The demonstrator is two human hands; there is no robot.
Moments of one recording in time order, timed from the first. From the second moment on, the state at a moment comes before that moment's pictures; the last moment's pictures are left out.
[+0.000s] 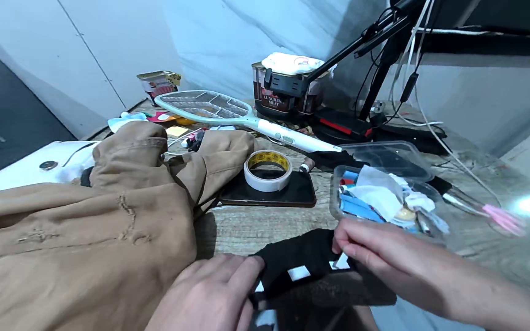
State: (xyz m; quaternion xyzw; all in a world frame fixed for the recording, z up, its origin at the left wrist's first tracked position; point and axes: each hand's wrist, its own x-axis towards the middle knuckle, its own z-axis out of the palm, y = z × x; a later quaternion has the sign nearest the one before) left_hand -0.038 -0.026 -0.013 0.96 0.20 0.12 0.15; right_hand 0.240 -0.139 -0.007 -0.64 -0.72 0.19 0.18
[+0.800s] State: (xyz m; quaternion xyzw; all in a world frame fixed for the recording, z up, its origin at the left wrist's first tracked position) left_hand 0.037 -0.022 -0.052 0.96 0.05 0.23 0.12; right_hand 0.251 -0.084 0.026 -0.66 -0.71 0.25 0.01
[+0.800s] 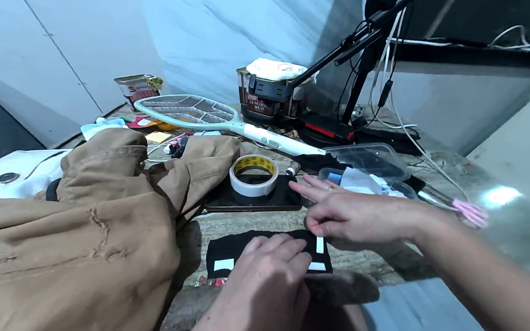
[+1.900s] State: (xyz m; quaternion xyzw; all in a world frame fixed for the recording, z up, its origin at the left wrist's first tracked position) left_hand 0.046 -0.031 -0.056 0.97 0.08 0.23 0.03; right_hand 0.251 -0.077 0.016 -0.67 -0.70 0.24 0.00
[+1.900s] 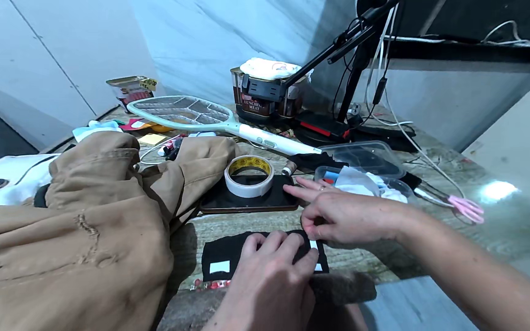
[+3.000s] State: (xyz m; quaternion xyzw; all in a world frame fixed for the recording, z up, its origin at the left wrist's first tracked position) left_hand 0.048 -0.031 -0.041 0.98 0.09 0.17 0.11; right_hand 0.258 -0.079 0.007 -0.68 -0.70 0.21 0.07
